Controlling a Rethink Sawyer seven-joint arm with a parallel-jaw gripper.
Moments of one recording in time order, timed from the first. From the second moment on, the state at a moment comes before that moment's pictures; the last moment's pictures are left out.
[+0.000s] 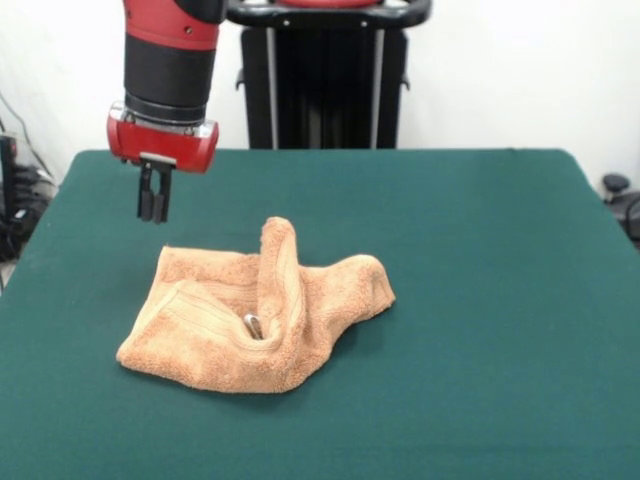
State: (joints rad) arm -0.48 -0.62 -0.04 1.75 -0.31 0.20 1.57
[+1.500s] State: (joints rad) arm -0.45 -0.61 -0.04 1.67 -0.31 0.26 1.57
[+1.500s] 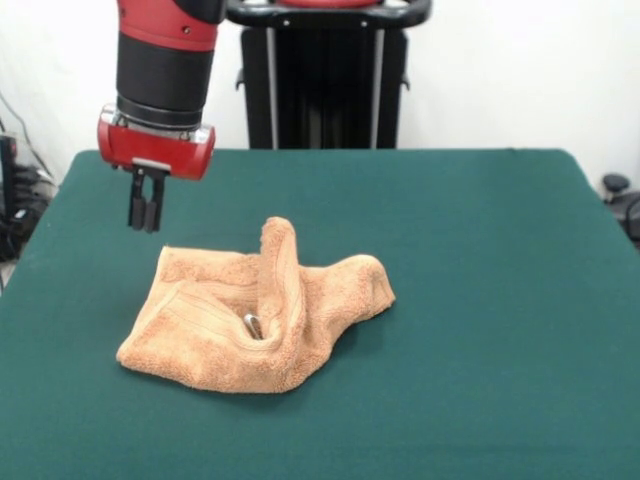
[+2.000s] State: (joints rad) arm -0.44 -0.61 -0.03 1.62 -0.30 0.29 1.57
